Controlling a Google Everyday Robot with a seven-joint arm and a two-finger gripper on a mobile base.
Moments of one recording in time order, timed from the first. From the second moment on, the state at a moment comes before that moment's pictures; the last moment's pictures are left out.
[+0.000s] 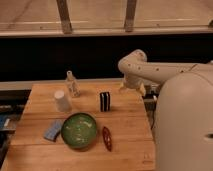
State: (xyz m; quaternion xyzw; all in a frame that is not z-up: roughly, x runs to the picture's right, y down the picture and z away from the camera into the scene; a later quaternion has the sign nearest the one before) arm 0.159 0.022 0.840 -0.10 0.25 0.77 0.58
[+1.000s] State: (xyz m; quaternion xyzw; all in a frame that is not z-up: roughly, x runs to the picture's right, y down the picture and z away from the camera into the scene) arm 0.146 0.010 0.828 -0.10 0.24 0.76 0.60
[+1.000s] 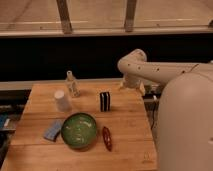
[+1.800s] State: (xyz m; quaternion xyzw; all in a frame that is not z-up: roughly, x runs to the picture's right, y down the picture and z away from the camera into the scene) arm -0.043 -0.021 0.777 -0.23 0.17 0.67 0.68
